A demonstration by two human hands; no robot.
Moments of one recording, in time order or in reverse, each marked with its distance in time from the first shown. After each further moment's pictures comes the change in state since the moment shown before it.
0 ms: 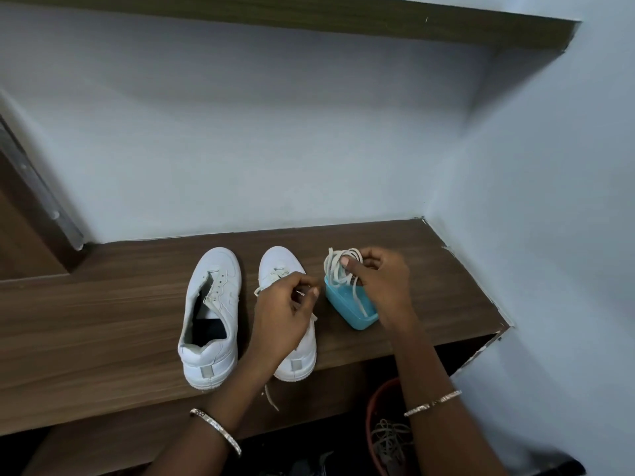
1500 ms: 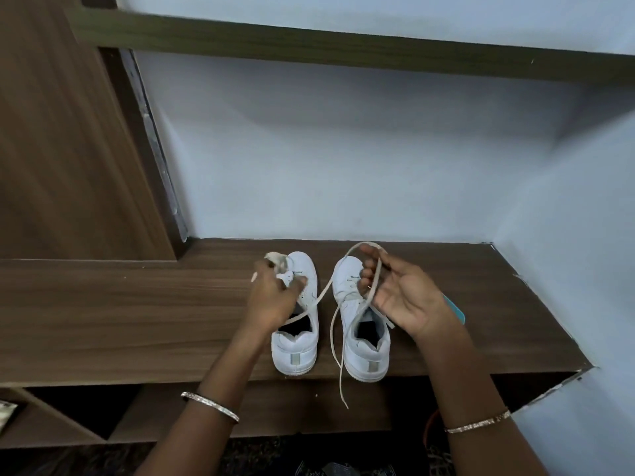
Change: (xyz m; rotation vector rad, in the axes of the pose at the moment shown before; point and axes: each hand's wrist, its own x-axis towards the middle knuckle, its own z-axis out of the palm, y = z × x) left_hand -0.002 -0.021 -0.147 -0.019 0.116 -0.480; right_hand -0.059 -0.090 0.072 0.950 -0.564 0.547
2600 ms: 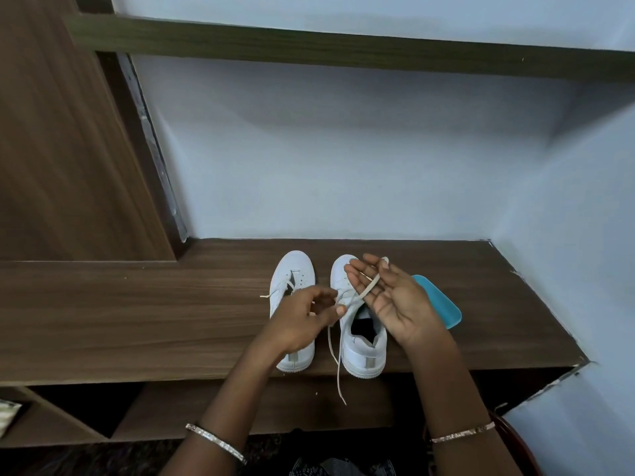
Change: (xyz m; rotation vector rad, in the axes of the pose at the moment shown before) left_hand -0.025 -0.004 0.024 0.051 -0.461 0.169; right_hand -0.004 0.019 -0.014 0.054 0.096 -0.136
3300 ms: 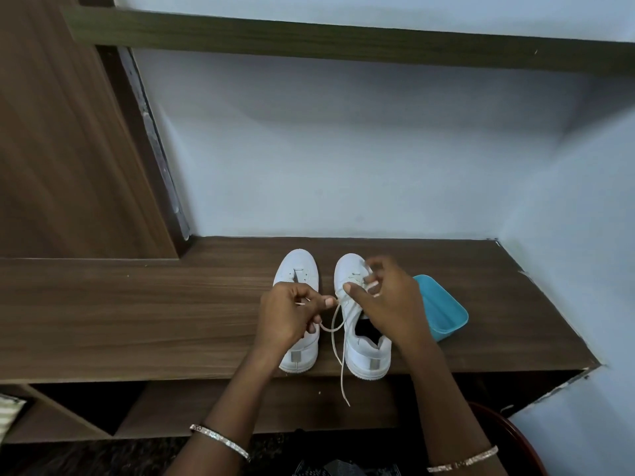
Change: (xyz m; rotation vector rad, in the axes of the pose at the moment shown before) left_hand -0.001 -0.004 -0.004 -0.173 0.292 -0.056; right_hand -0.012 0.011 0.006 -1.496 0.235 -0.440
